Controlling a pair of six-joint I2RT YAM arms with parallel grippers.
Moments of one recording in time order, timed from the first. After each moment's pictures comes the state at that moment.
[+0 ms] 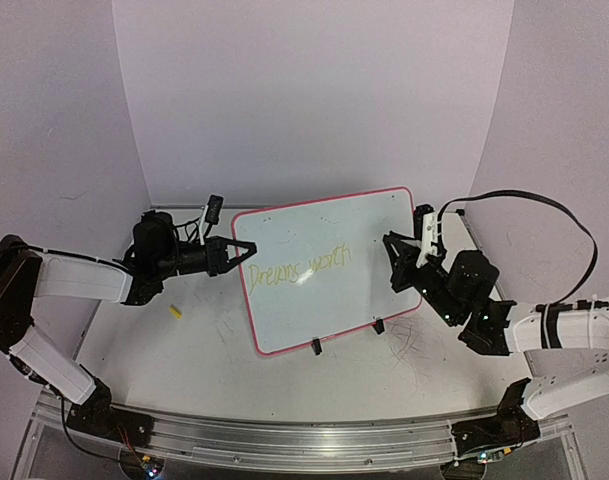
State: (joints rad) left arm -0.52 1.48 0.69 0.68 0.68 -0.49; right arm 0.85 1.19 0.52 0.74 0.36 0.03
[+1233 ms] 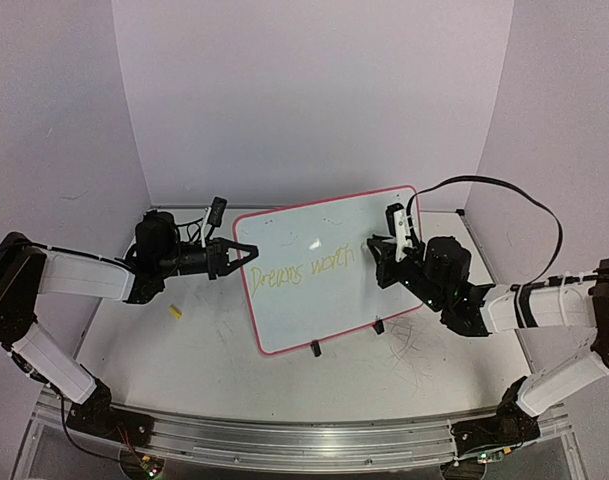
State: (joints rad) left arm -0.51 1.51 0.70 0.68 0.77 -0.42; right arm 0.76 1.39 0.63 0.66 0.24 0.00
